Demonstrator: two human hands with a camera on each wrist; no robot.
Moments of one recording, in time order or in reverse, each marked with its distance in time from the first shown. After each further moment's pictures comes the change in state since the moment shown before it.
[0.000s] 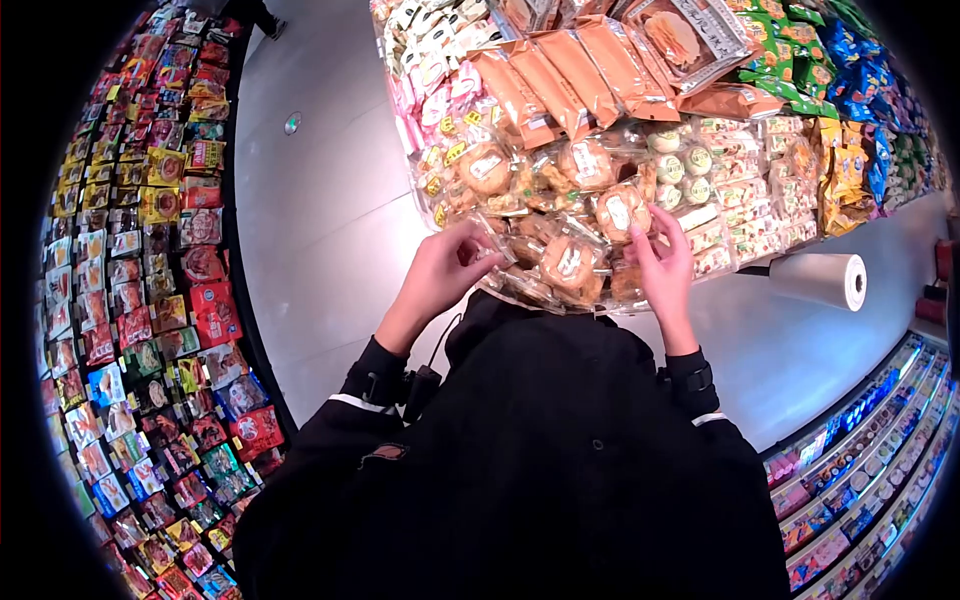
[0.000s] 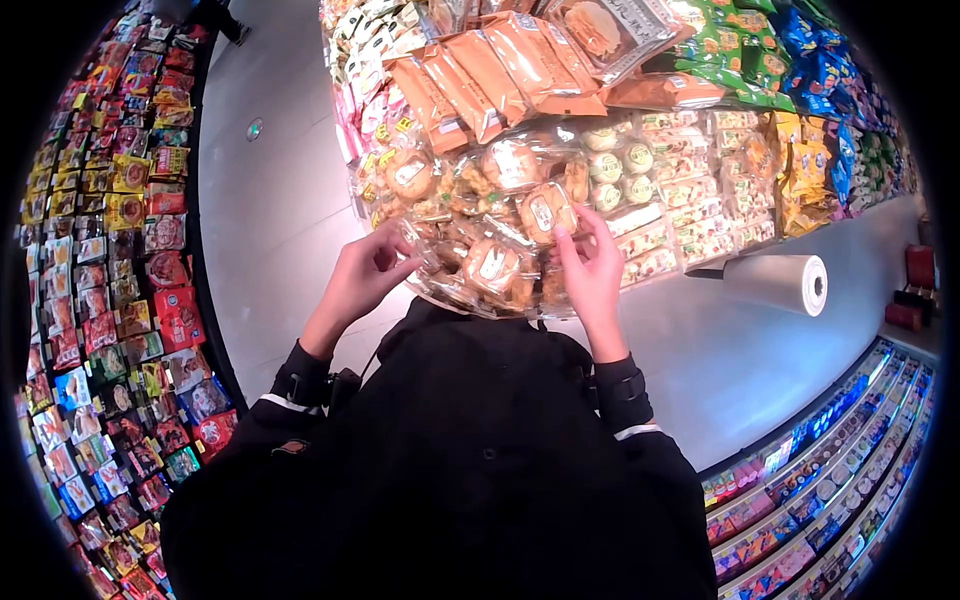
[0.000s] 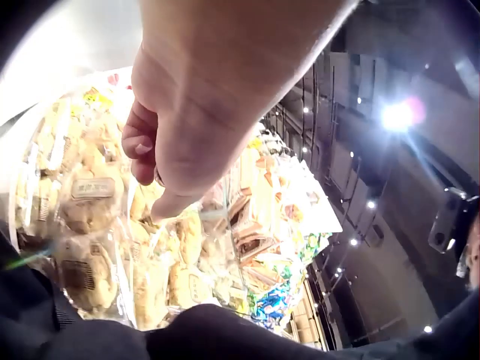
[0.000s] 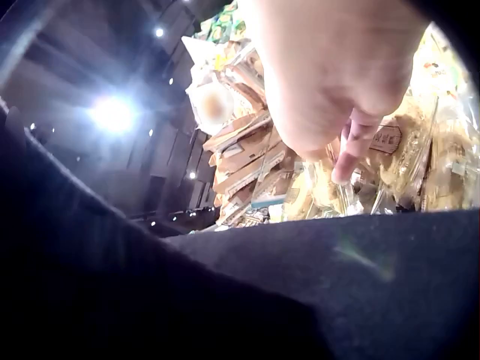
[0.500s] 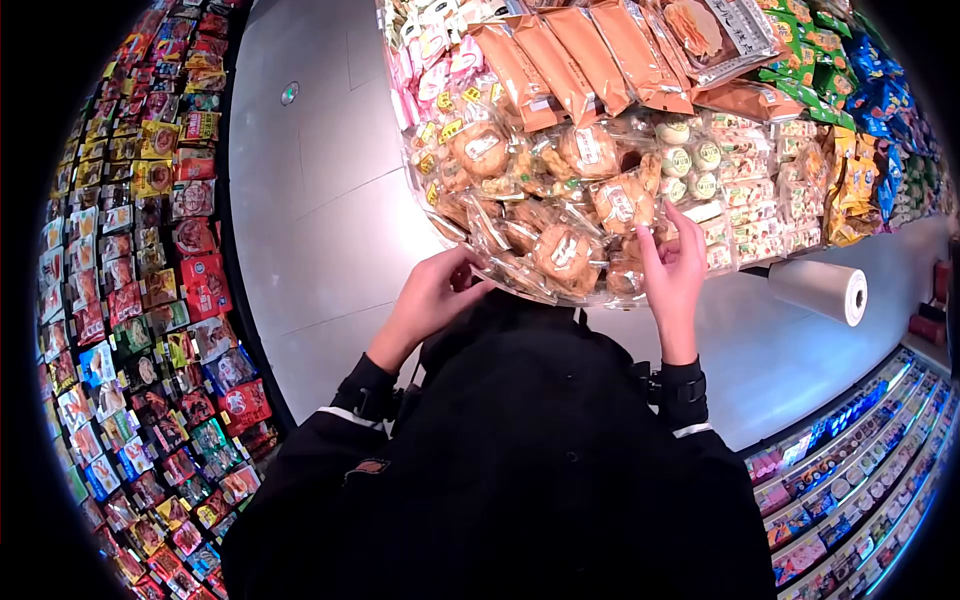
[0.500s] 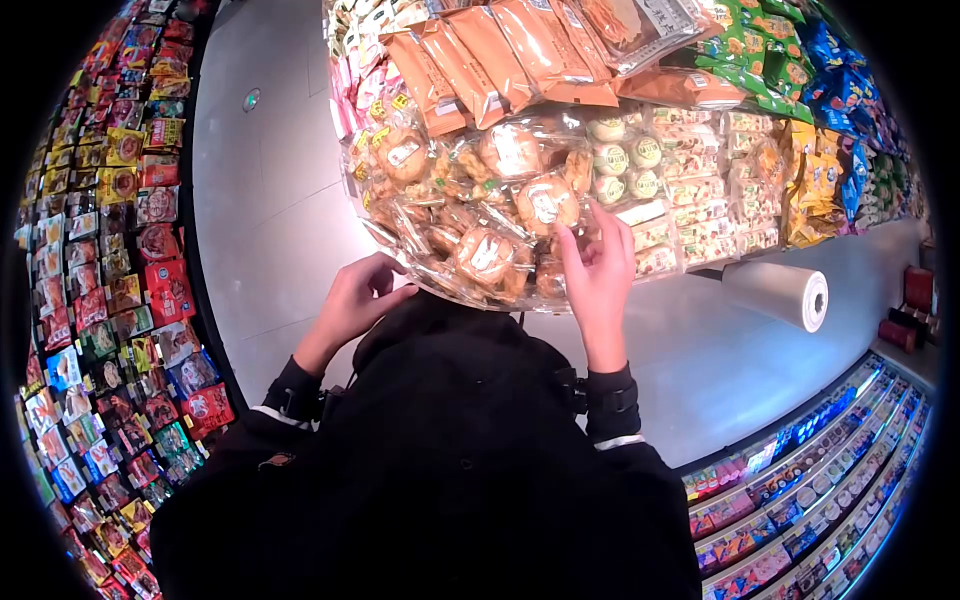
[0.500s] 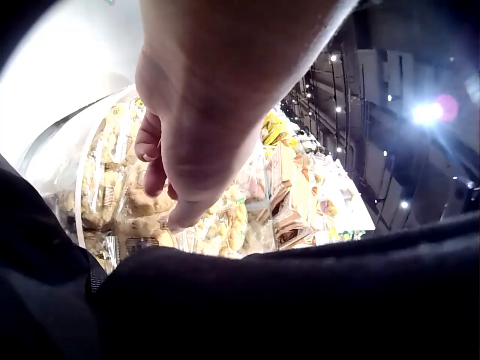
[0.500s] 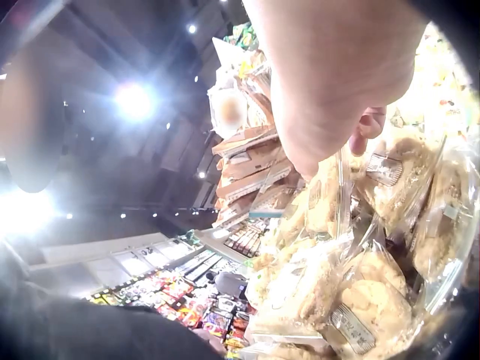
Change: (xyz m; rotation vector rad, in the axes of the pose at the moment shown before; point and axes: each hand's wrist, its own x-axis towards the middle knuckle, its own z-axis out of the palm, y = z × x) left_hand -0.035 -0.019 0.019 0.012 -0.062 -0.014; right_hand -0.008 -0.021 -0.004 -0.688 0.076 -0.261
